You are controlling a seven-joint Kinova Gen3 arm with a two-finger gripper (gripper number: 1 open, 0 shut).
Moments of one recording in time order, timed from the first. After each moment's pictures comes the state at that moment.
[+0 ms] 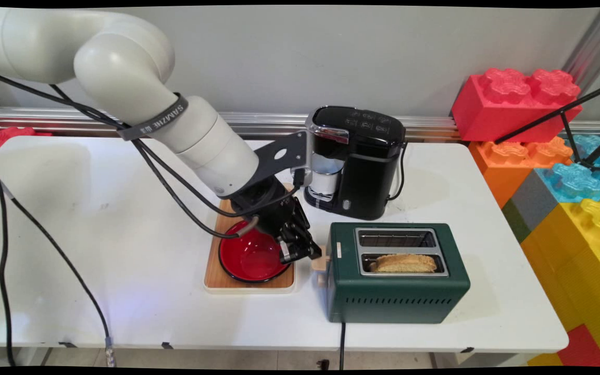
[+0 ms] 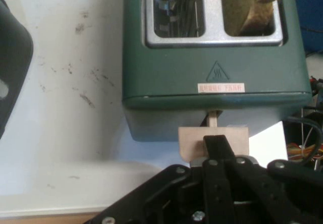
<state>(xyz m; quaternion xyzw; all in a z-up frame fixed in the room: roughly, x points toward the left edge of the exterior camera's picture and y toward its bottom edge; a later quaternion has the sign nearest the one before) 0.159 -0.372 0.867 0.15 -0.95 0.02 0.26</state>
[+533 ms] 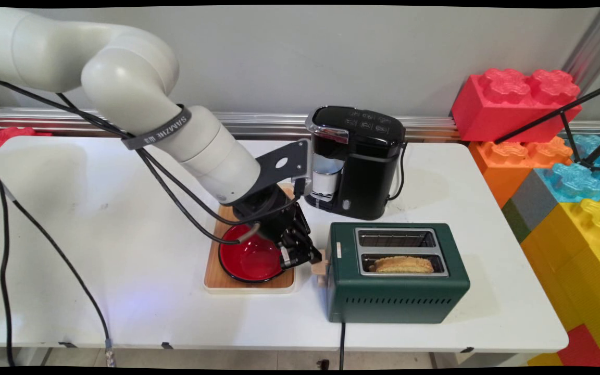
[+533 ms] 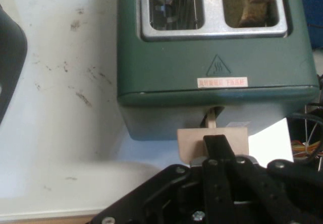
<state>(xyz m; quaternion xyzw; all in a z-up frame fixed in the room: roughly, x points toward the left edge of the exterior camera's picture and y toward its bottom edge) 0.158 -0.371 0.854 0.14 -0.95 0.02 0.26</state>
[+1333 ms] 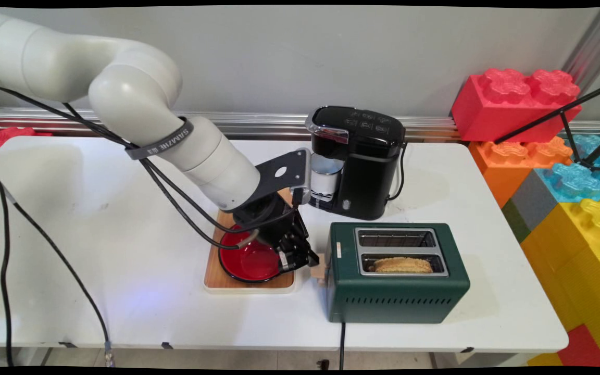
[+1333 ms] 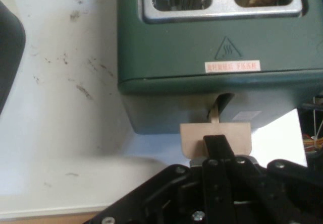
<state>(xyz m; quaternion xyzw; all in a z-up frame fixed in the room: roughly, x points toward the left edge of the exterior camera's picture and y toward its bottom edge) 0.160 -0.371 0.838 0.14 -0.96 0.03 0.26</state>
